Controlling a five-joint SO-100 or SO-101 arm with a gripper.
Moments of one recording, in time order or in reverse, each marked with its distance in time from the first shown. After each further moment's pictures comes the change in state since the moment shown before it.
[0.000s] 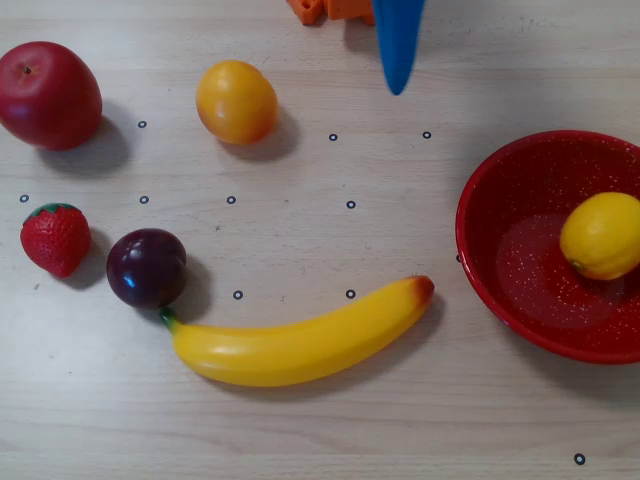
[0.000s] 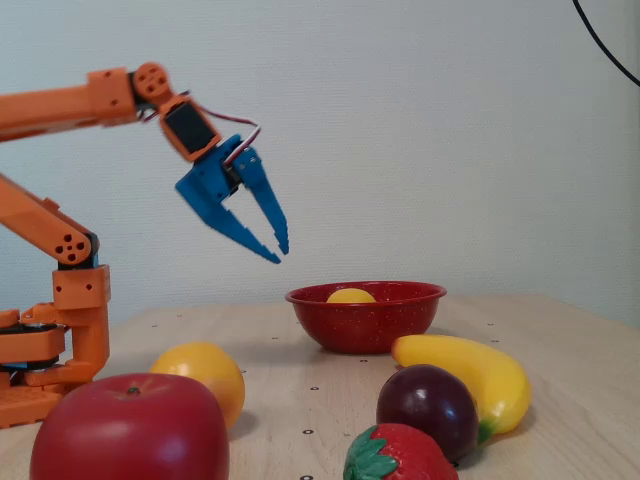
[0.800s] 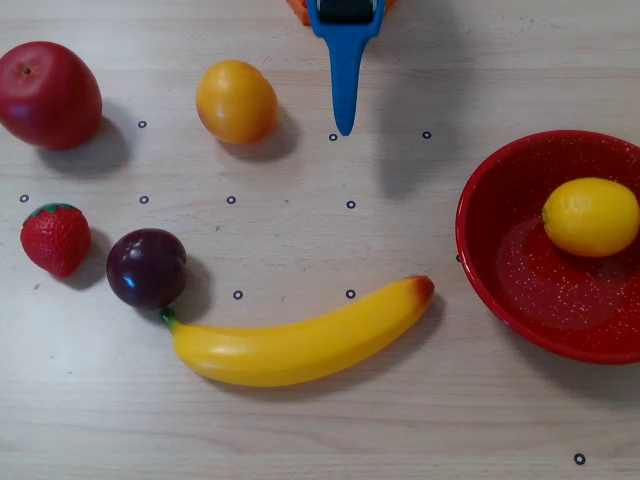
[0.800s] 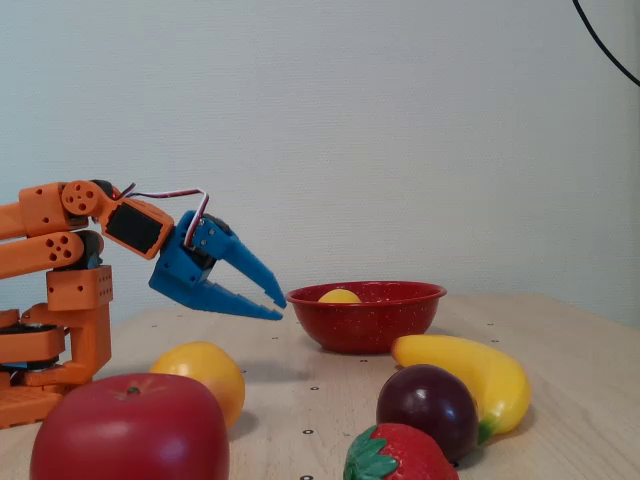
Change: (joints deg) arm -9.2 44.7 48.4 -19.1 0.9
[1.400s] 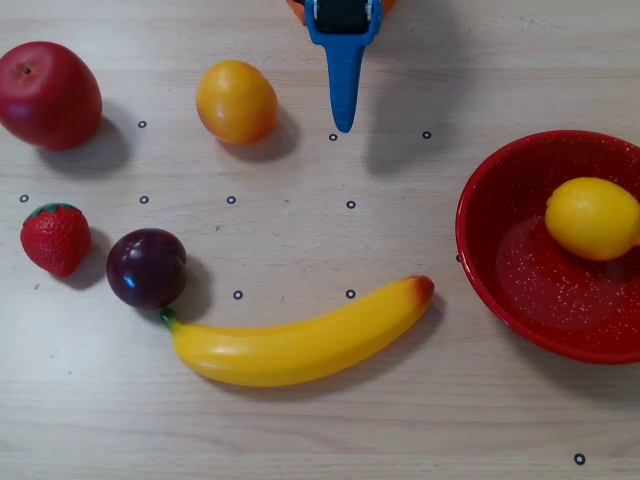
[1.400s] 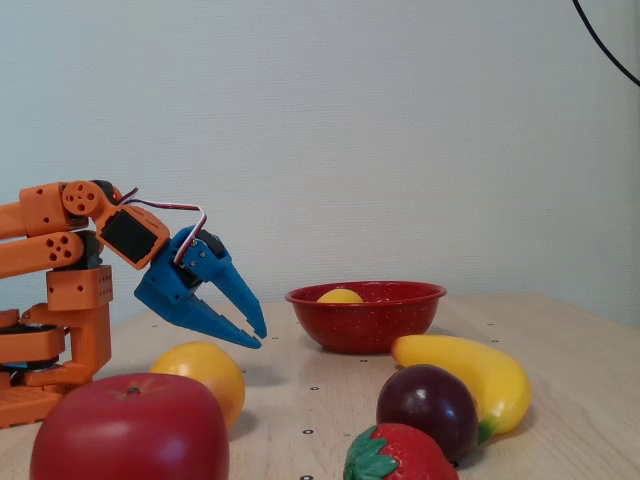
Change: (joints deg) arm -0.1 -0.8 0.1 8.7 -5.1
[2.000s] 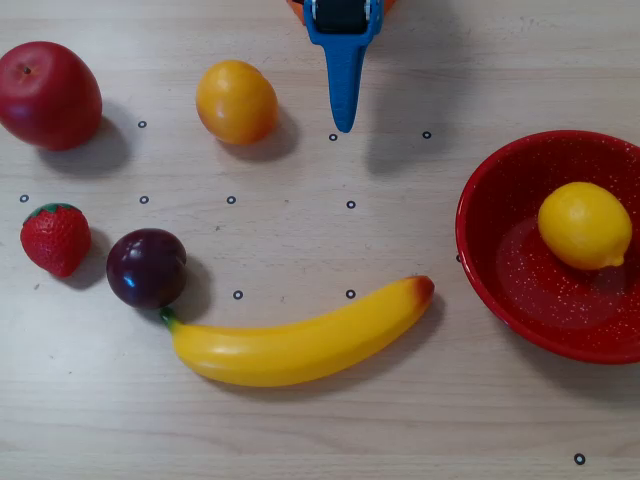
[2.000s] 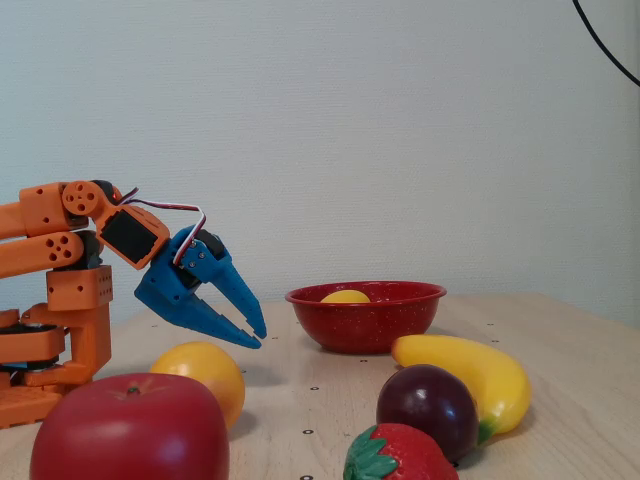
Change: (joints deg) arm 0.0 0.0 0.0 0.0 -1.9
